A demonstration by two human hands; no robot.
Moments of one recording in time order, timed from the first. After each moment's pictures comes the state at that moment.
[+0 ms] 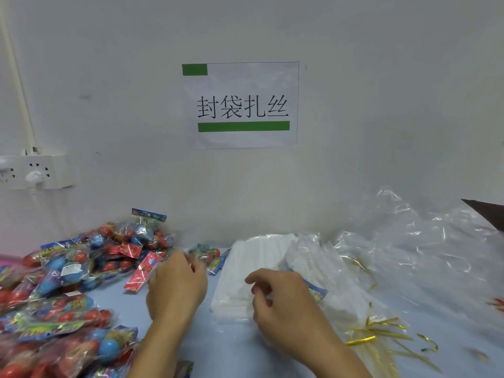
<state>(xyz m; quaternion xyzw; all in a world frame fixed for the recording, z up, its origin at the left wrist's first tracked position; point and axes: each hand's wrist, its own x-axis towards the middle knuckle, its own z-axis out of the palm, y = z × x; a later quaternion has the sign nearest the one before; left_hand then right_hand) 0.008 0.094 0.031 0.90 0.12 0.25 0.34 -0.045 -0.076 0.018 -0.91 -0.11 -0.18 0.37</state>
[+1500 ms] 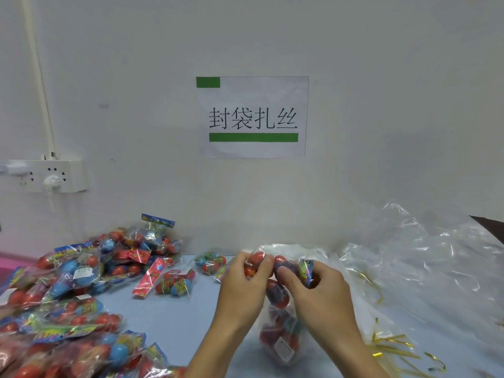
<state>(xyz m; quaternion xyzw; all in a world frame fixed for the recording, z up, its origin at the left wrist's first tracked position) -0.013 0.028 0.037 0.72 -0.08 0.15 0.67 -0.045 -0.095 0.039 -0.76 0.01 -0.28 0.59</state>
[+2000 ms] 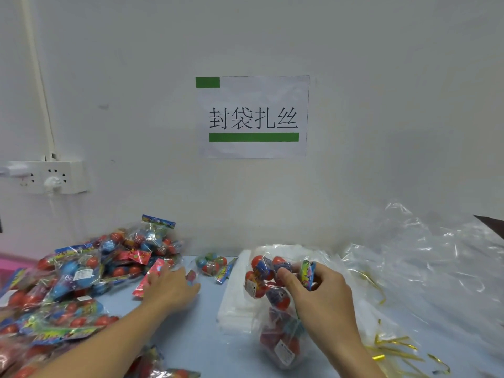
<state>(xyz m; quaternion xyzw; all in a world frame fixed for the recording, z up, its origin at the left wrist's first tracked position) 0.095 0.158 -0.008 0.99 0.09 0.02 0.13 -0.041 -0.097 0.034 -0.75 0.02 -0.28 0.59</state>
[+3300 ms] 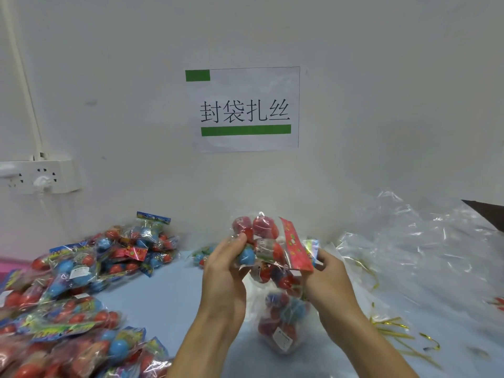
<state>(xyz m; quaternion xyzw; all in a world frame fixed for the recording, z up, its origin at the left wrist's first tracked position) -0.027 0.035 0.057 0.46 -0.09 0.07 0.88 -0.033 -0.105 0.034 -0.69 0.04 -0.19 0.70</state>
